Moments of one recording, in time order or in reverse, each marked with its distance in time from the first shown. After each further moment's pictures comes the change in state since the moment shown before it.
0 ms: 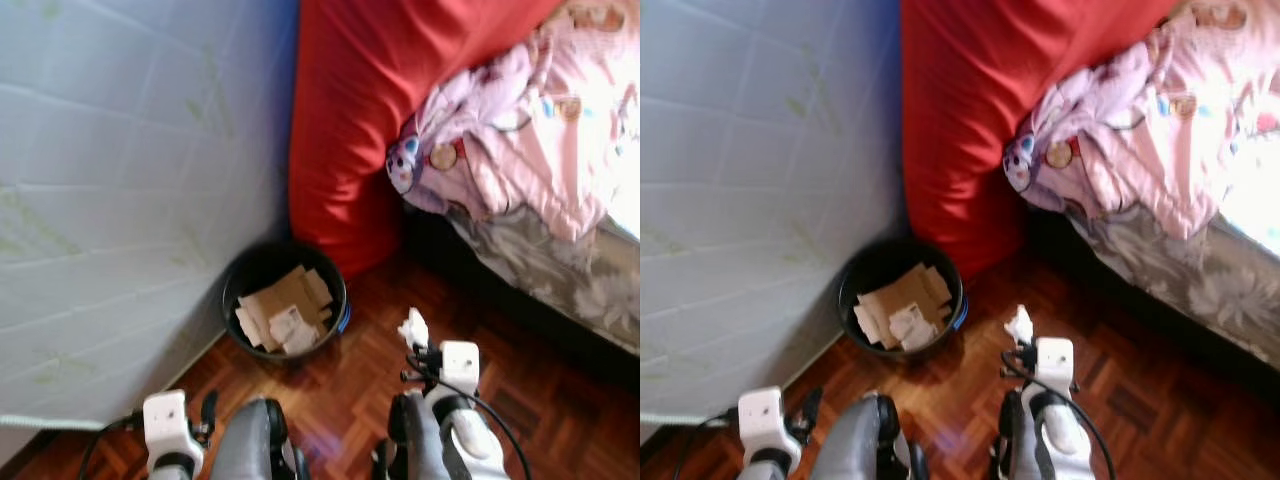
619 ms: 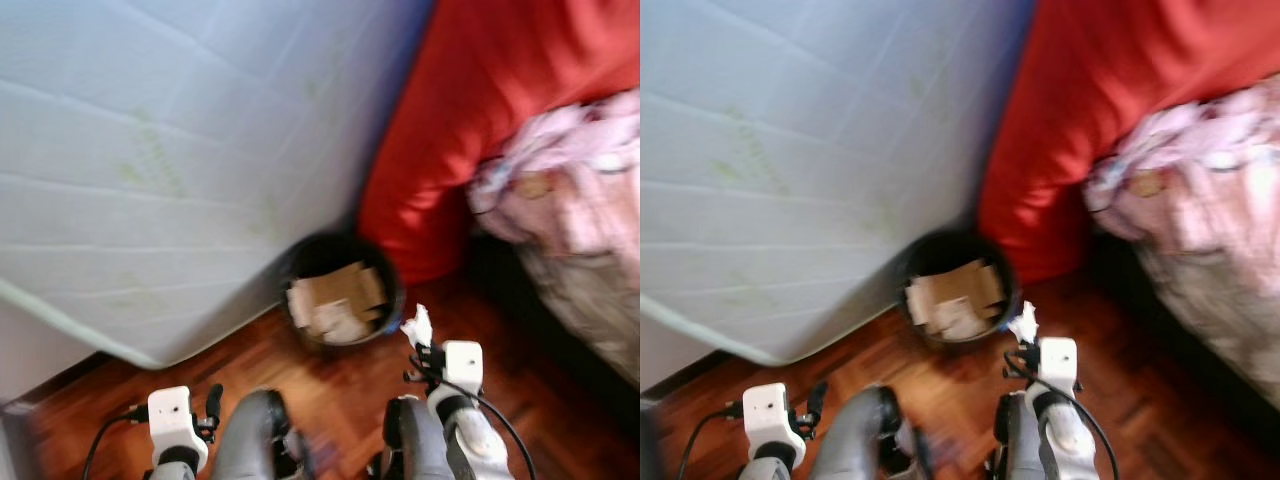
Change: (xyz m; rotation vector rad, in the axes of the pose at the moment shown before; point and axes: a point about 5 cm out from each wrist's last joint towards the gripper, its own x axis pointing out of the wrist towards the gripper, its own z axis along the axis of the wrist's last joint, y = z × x) left arm 0.000 -0.003 0.001 -0.006 -0.003 -0.012; right arm 0.004 0.001 0.007 -0.001 -0.028 0.024
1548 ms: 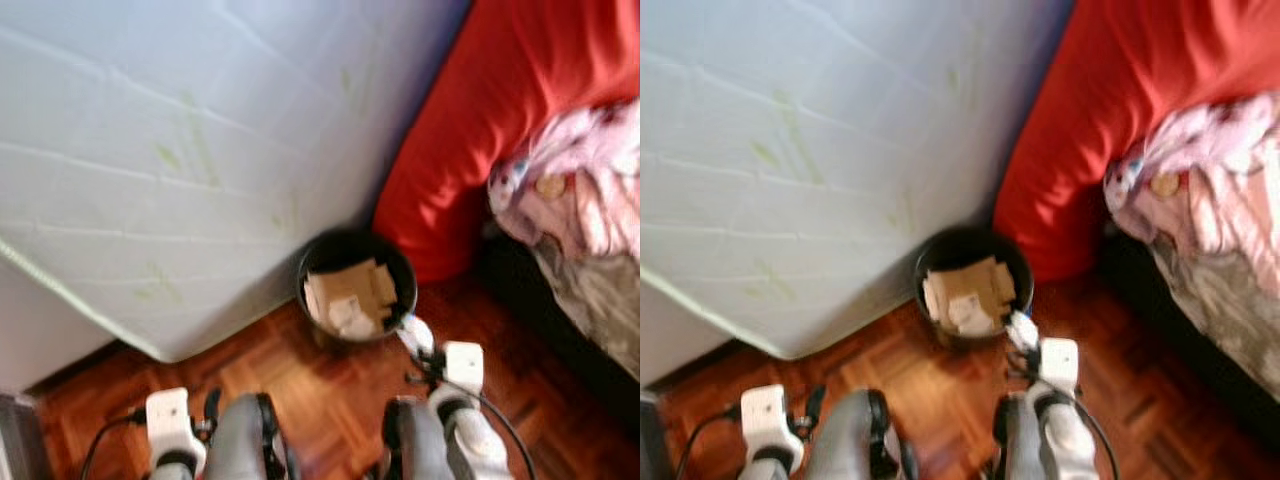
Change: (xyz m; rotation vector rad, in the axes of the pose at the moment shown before) left arm 0.000 0.002 -0.002 0.005 0.012 0.002; right arm 0.002 0.001 0.000 0.005 0.015 -0.024
